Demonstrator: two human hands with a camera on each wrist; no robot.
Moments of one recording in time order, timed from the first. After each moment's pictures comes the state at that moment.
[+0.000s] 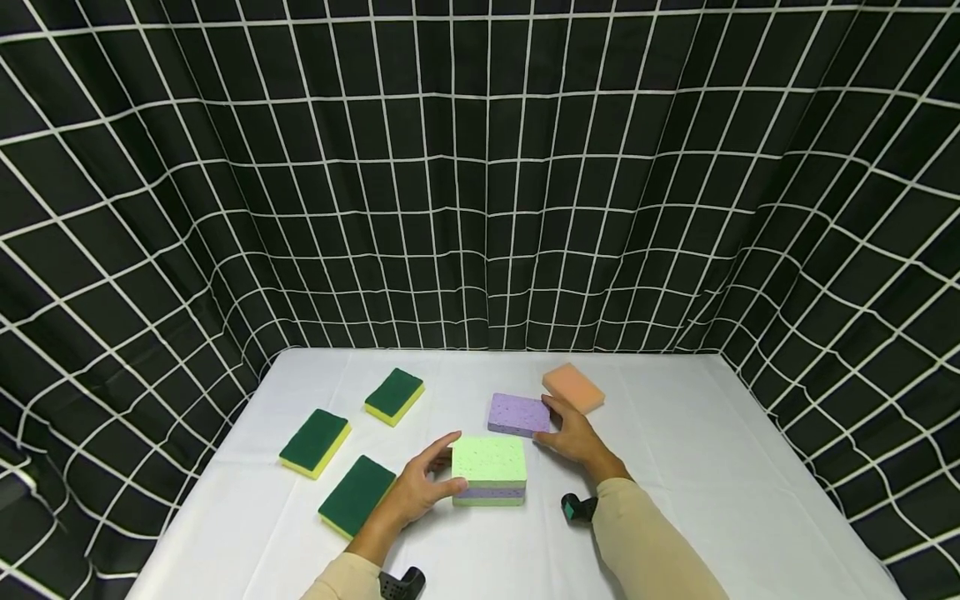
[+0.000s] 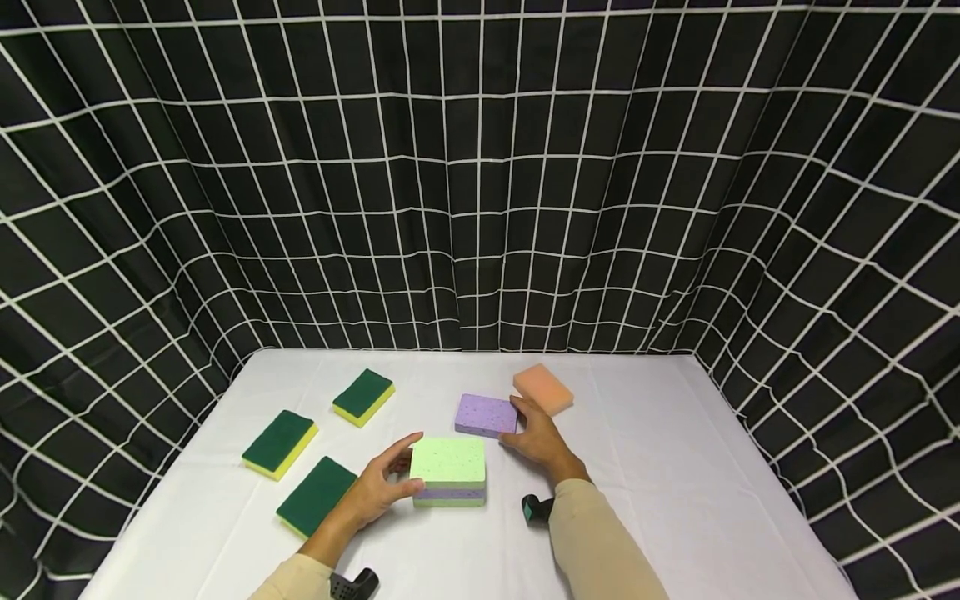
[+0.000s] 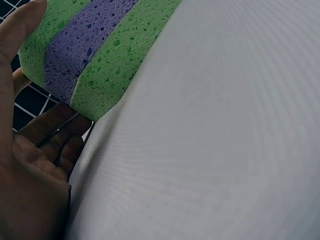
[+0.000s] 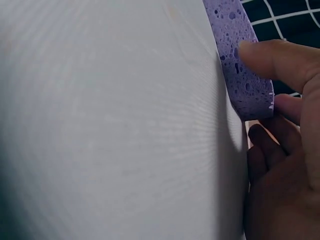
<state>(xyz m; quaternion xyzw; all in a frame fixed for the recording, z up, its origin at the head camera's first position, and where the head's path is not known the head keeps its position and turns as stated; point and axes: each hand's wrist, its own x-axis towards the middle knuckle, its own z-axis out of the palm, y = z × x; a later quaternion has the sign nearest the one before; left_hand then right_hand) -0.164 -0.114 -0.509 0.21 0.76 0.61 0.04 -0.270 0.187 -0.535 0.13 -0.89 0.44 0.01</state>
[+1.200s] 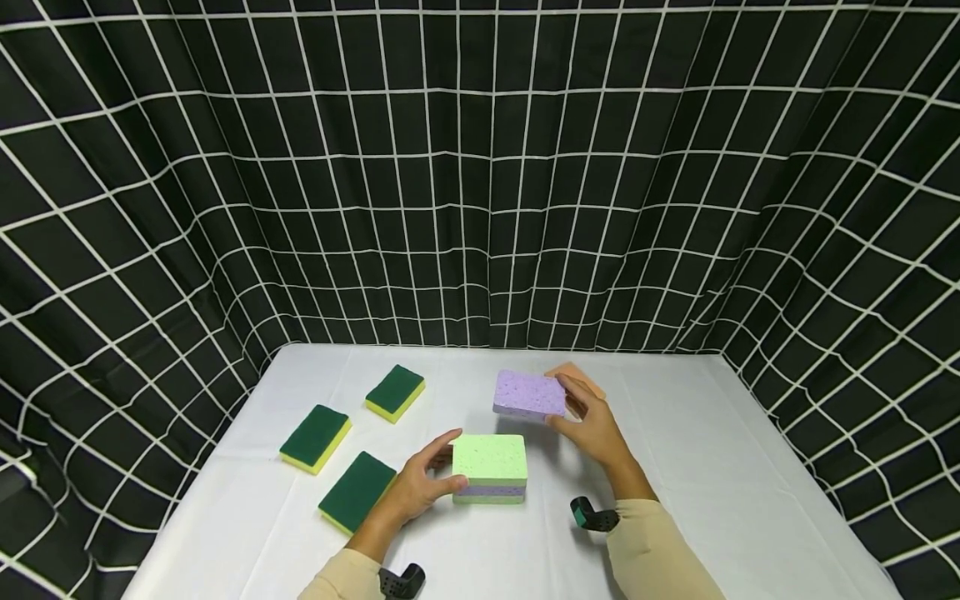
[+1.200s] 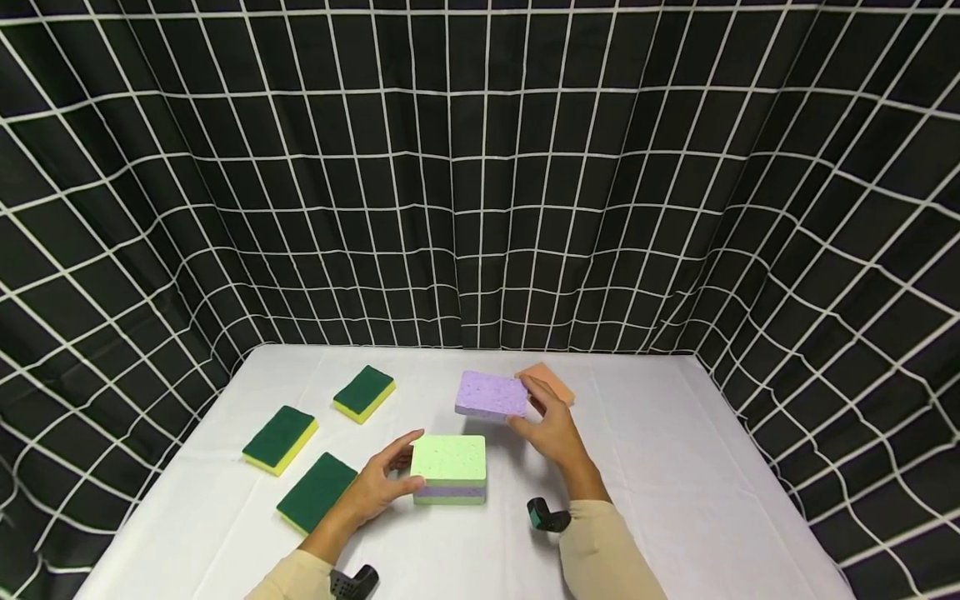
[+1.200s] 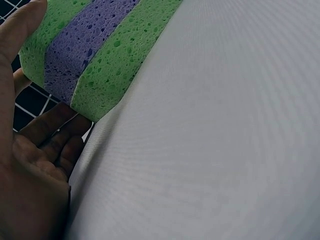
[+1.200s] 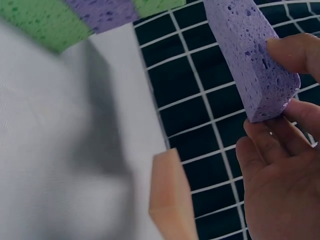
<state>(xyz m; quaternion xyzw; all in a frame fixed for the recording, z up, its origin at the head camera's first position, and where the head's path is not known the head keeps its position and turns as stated) -0.165 -0.114 -0.509 0.20 0.76 0.62 0.04 -0.220 0.188 -0.448 0.21 -0.78 0.58 0.09</state>
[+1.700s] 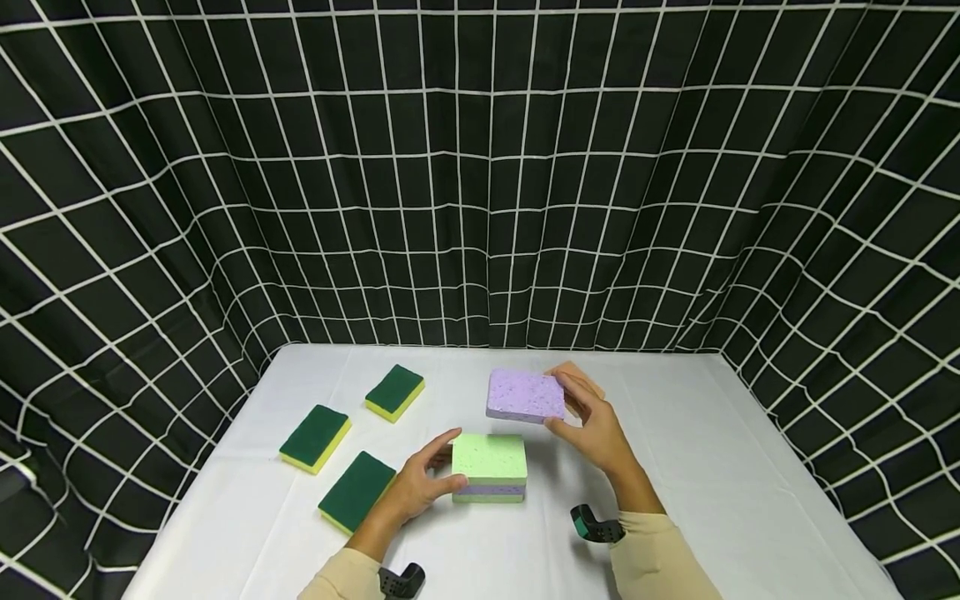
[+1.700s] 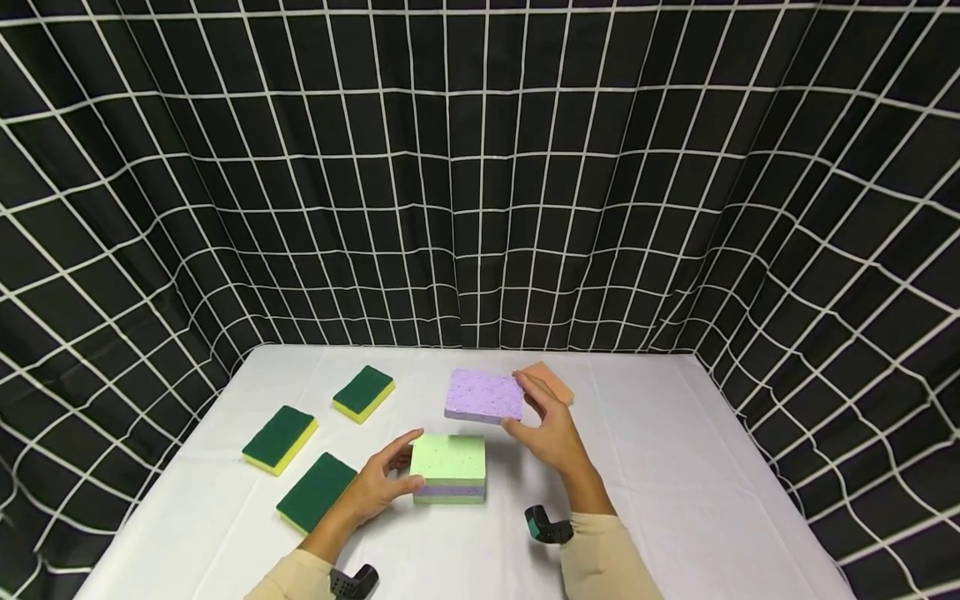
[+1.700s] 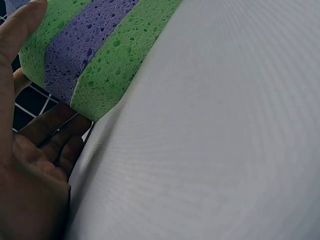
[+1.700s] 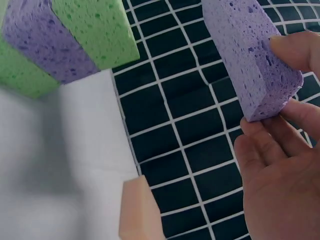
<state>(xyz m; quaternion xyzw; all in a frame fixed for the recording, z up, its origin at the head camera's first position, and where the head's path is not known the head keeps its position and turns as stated) -0.171 -0.114 -0.523 0.21 0.77 0.61 0.03 -0.200 0.182 -0.429 0.27 -0.75 0.59 0.12</state>
